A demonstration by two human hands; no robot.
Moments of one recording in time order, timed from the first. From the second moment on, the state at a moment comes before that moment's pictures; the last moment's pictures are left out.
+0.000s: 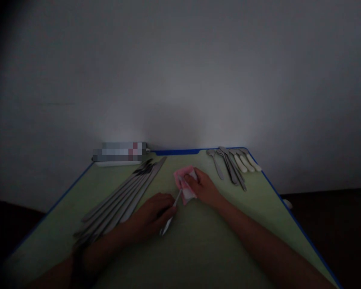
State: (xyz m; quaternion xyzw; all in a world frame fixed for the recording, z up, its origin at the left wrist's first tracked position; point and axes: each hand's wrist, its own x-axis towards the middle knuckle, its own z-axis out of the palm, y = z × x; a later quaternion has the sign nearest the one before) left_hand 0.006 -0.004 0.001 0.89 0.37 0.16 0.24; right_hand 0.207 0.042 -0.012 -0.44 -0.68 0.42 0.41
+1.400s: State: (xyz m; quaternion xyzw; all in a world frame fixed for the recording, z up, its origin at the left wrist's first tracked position) left_hand -0.021 0.038 0.115 0.75 0.53 0.17 0.36; right_hand 0.174 0.065 0.121 -0.46 -0.70 0.40 0.36
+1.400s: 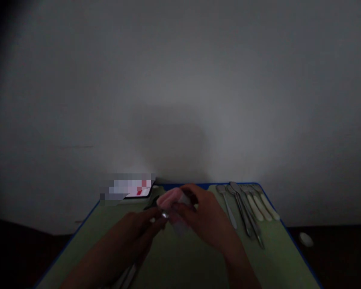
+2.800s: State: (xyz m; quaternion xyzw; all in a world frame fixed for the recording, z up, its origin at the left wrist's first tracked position) left_hand 0.010 0.001 0.150 0.78 0.43 0.45 0.09; right_hand 0.204 0.007 0.166 -0.43 -0.78 0.29 0.35
